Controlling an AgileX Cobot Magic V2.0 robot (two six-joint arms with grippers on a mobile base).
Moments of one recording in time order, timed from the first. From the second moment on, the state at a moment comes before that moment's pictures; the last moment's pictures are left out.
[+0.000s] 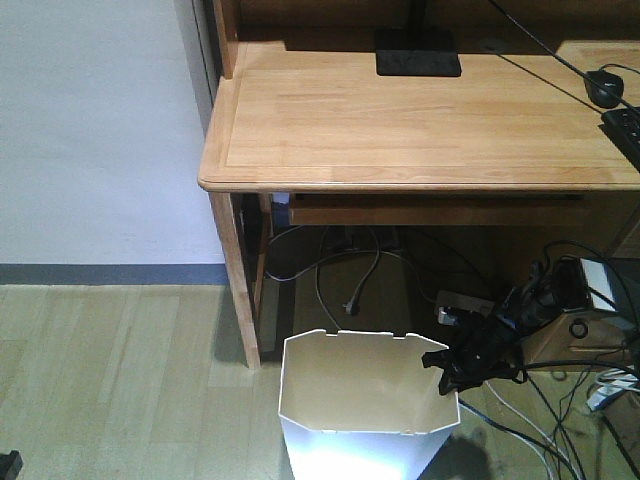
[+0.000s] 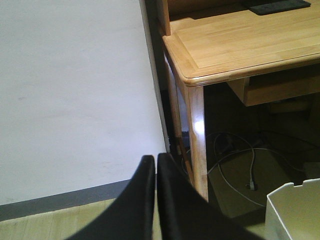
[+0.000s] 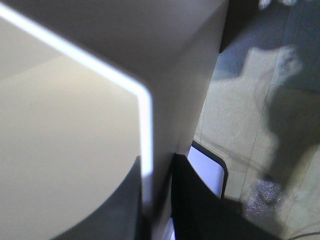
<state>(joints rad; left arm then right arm) -0.07 -0.02 0.03 0.00 0.36 0.08 -0.08 3.09 -1.75 0.60 0.60 -0.67</state>
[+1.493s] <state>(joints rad) -0.07 -0.02 0.03 0.00 0.36 0.08 -0.16 2.23 -1.07 0.84 0.68 -1.25</state>
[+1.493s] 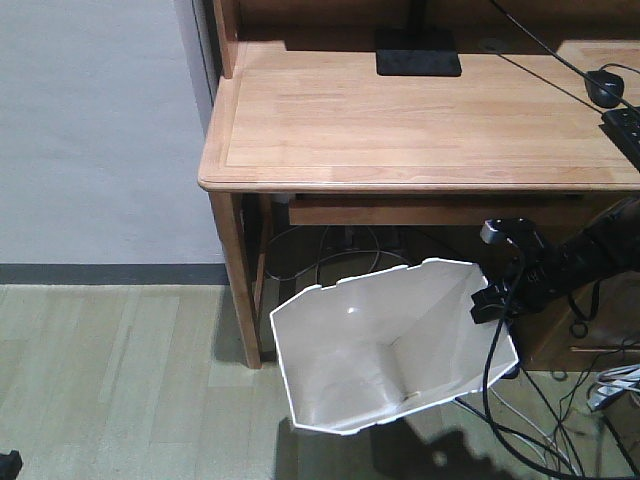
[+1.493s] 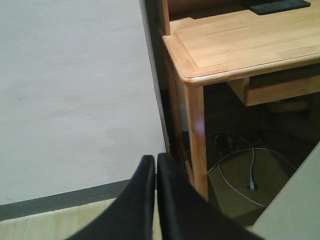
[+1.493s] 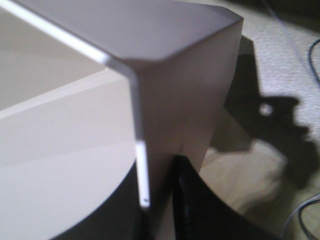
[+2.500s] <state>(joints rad) -0.07 -0.02 0.03 0.00 0.36 0.08 -0.16 2.23 -1.07 0.84 0.73 -1.27</state>
